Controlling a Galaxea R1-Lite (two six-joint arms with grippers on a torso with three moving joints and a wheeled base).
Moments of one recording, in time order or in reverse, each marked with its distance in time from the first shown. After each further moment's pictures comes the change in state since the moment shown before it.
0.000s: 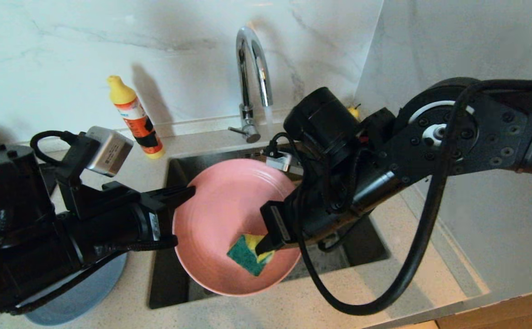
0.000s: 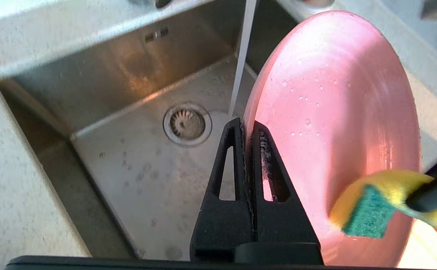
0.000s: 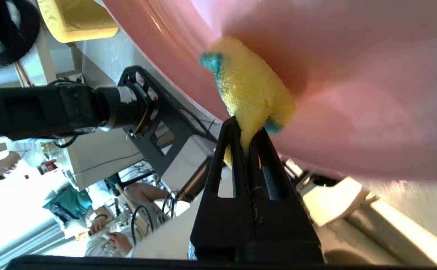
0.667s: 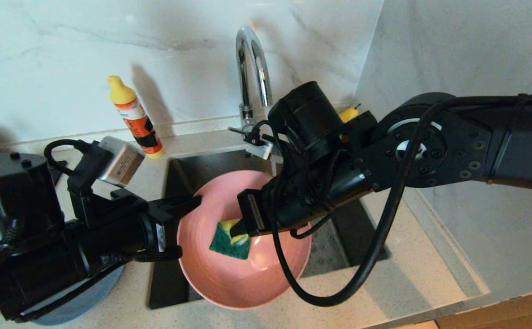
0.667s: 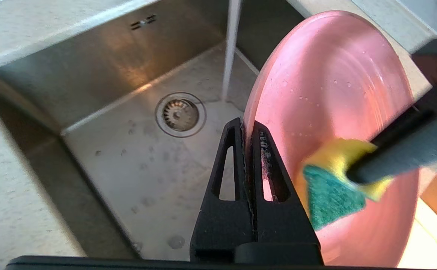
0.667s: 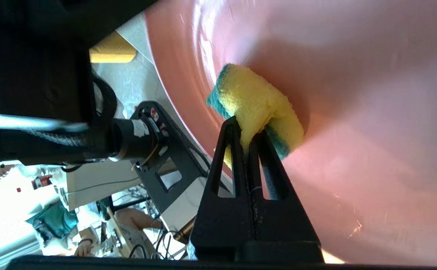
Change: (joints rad) left arm -0.026 0.010 0.014 0.009 -0.009 0.023; right arm 0.017 0.033 -0.004 -0.191 0.000 -0.015
